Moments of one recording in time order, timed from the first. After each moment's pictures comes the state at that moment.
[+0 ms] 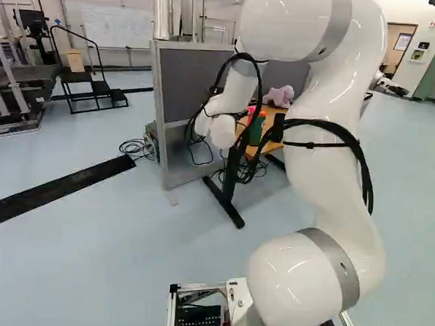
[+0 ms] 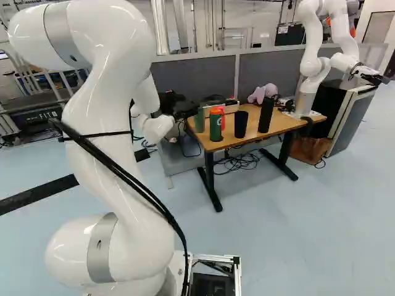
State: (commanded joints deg) arm 11.0 -25.7 -47.7 22.7 70.6 -4.5
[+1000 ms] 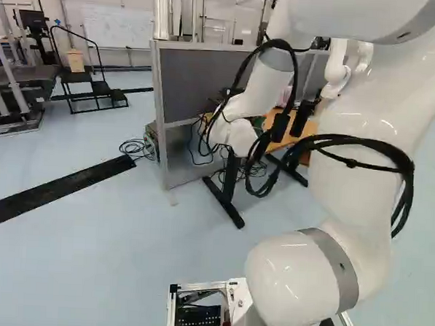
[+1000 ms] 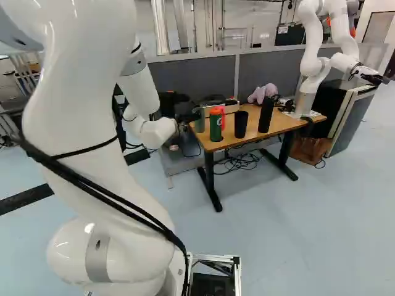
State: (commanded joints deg) arm 6.6 -9.1 -30.7 13.7 62.4 -2.7
